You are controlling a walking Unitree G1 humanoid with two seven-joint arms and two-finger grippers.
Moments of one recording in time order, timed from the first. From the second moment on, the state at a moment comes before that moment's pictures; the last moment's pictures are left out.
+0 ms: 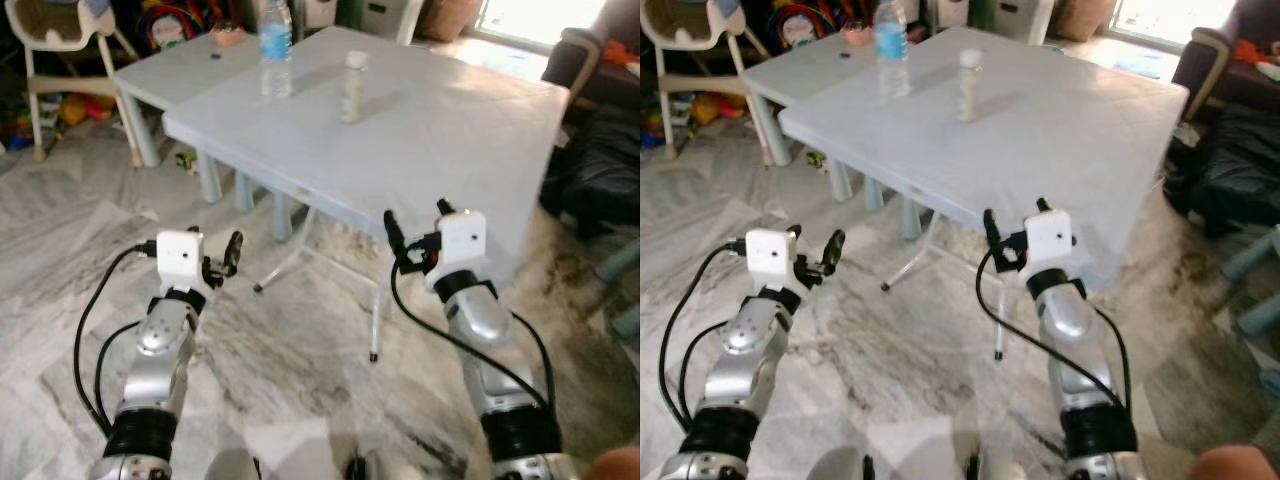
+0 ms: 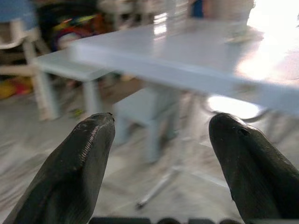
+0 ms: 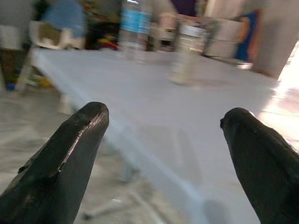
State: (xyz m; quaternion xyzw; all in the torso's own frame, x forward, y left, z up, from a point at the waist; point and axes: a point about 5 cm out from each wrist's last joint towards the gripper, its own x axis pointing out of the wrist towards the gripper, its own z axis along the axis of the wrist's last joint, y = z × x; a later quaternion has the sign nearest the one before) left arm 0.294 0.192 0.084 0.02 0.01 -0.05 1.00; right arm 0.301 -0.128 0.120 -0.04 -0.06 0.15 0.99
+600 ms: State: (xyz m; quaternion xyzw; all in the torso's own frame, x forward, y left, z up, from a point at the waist) left arm 0.274 0.204 0.072 0.01 0.01 -0.02 1.00; right arm 0.293 -0.122 0.119 -0.02 -0.07 0.15 0.99
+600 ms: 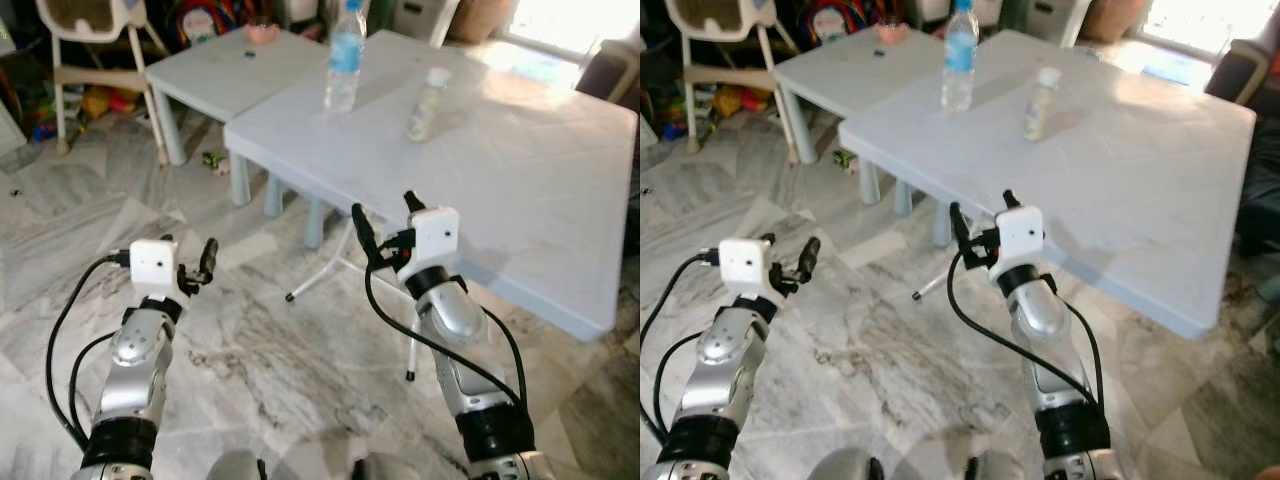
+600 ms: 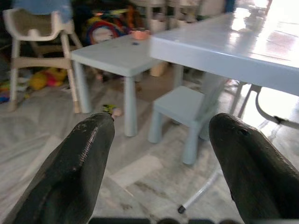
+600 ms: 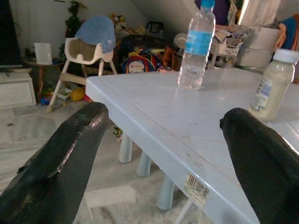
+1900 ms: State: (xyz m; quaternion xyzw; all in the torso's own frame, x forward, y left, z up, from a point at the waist) left arm 0.230 0.171 0.066 -0.01 0.02 -0.06 1.00; right arm 0.275 -0.130 0.124 -0.08 -0.07 0.15 0.98
